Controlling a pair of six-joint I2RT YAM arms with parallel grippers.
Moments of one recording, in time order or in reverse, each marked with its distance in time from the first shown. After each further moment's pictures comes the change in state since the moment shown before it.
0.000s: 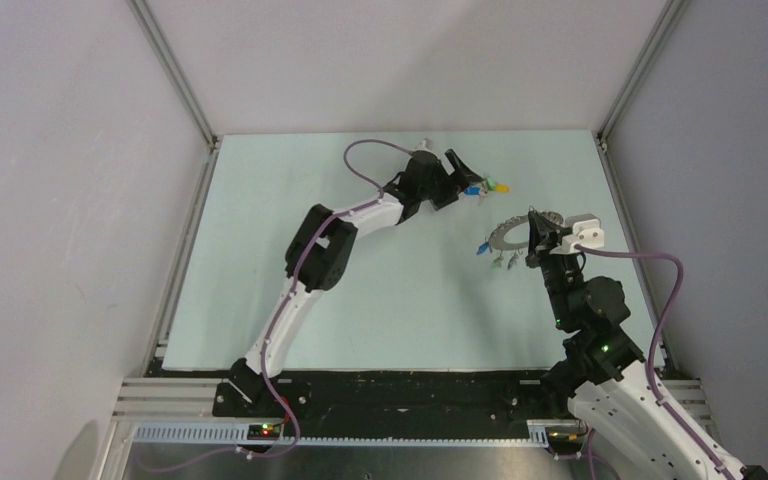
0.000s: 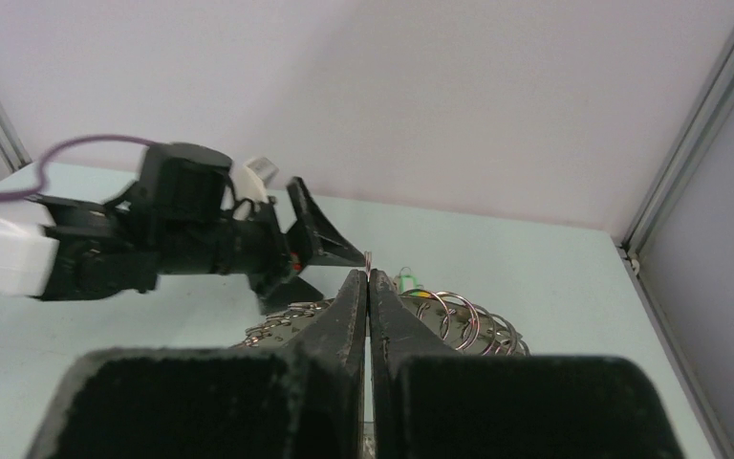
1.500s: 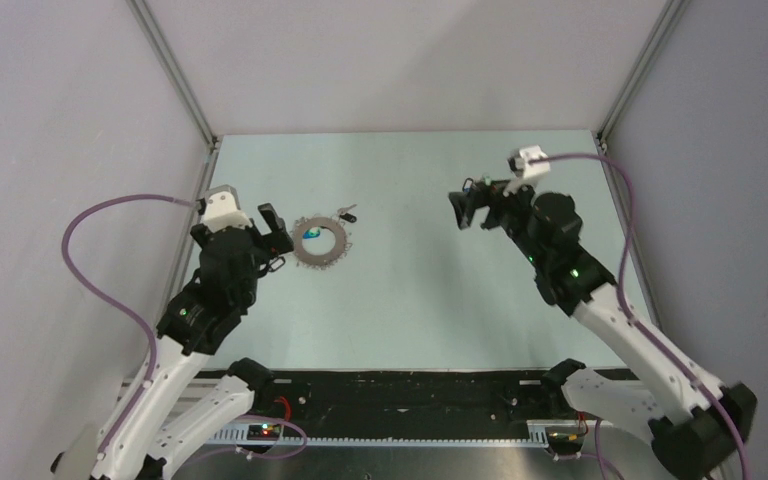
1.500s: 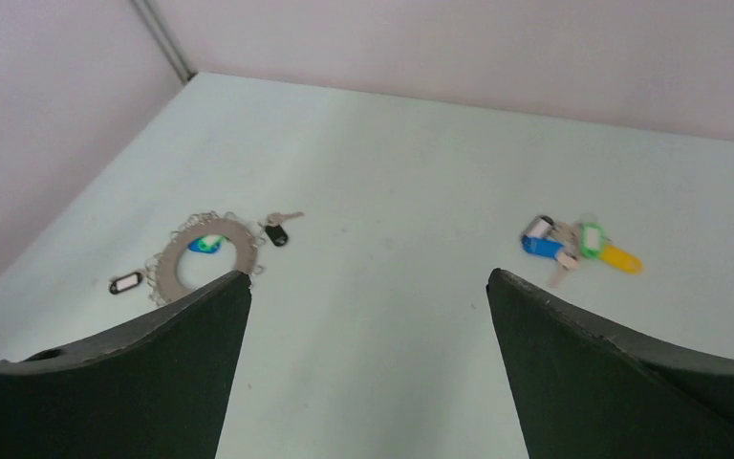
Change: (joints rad) left arm 0.152 -1.696 -0.911 -0.684 -0.774 0.649; right arm -0.030 0.528 0.418 -0.184 -0.310 0.320
